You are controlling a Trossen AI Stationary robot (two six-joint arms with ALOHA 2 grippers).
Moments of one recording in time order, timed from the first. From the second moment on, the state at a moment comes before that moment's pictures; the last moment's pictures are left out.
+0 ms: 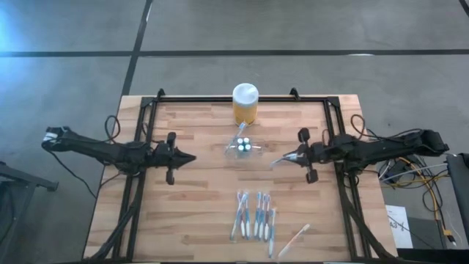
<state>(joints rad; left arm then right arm) -0.20 0.52 0.23 0.29 -0.26 -0.11 0.05 0.66 0.25 0.47 -0.06 -0.05</state>
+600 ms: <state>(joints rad) -0.20 0.52 0.22 0.26 -0.25 -0.11 0.05 0.35 0.18 0.23 0.03 0.02</state>
